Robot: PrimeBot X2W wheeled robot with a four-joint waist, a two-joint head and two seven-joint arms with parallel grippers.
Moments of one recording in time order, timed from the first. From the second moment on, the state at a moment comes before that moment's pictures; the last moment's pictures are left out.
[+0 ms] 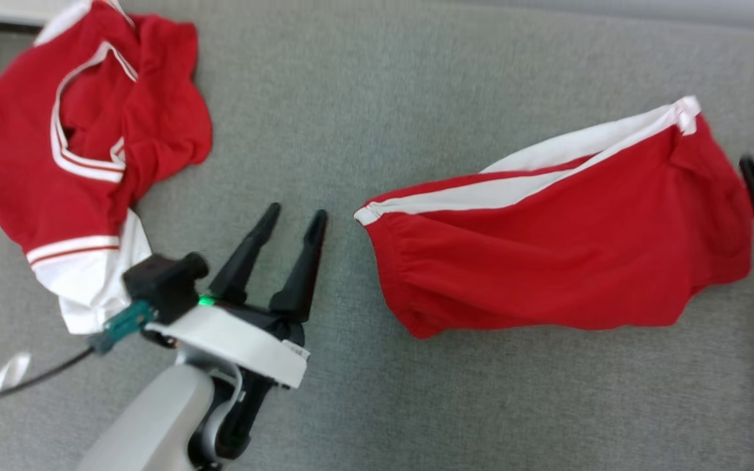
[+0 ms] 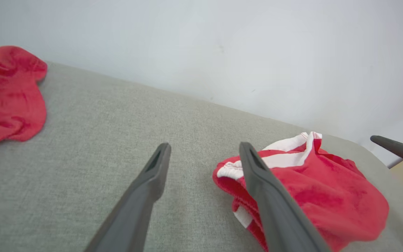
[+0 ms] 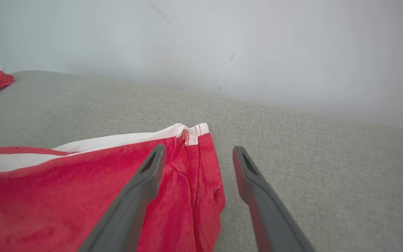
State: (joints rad) left arm -0.53 0.38 -0.64 0.10 -0.83 0.06 -0.26; right arm -0.46 -0.39 -0.01 -0.04 0.52 0.13 0.46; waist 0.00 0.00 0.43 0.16
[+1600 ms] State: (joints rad) left arm -0.17 0.05 -0.14 0.04 -0.33 -0.13 -0.26; right arm -0.51 -0.39 -0.04 0.26 0.18 0.13 0.59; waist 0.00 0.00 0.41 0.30
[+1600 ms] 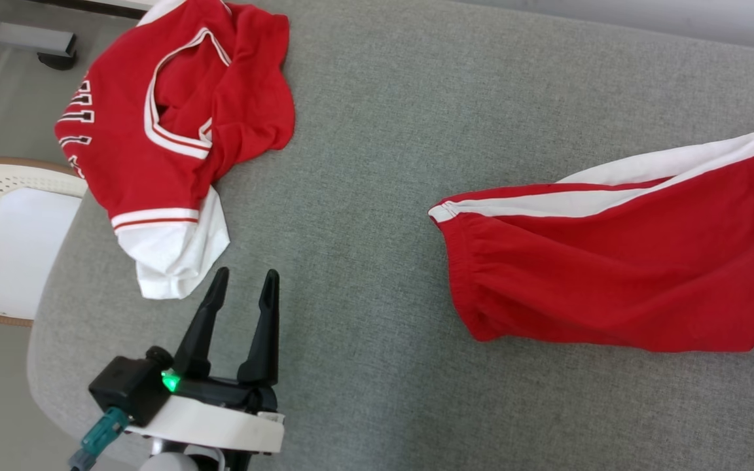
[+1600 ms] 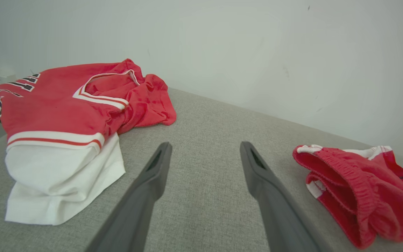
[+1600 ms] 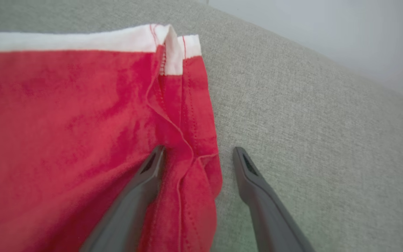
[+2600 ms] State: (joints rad) left arm -0.10 0.07 -0.12 0.08 -0.27 -0.13 -0.26; right arm -0.40 -0.38 0.00 0.28 0.47 0.13 0.43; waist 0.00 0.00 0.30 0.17
